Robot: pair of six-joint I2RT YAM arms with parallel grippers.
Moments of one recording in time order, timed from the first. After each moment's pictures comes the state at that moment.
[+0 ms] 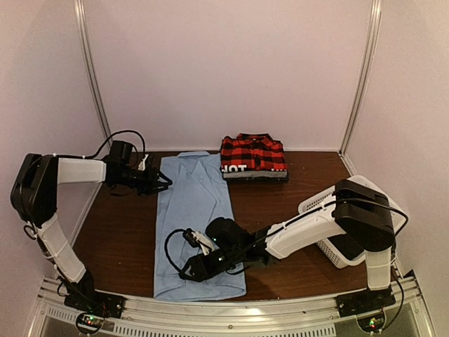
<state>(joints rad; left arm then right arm) -0.20 1.77 1.12 -0.15 0.76 -0.55 1.21 2.06 1.16 0.27 -0.40 0.76</state>
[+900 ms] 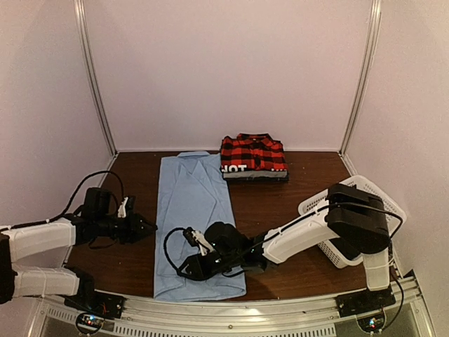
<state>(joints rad) -0.29 1.05 0.37 -0.06 0.60 -0.74 1.24 2.09 1.15 0.40 -0.30 0.82</state>
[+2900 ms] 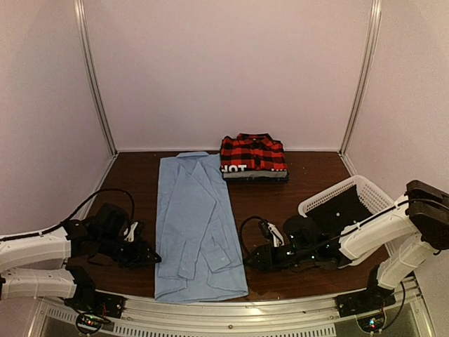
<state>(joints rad) -0.67 0.90 0.35 -0.42 0.37 -0.90 1.05 1.50 0.46 0.44 -0.26 0.97</state>
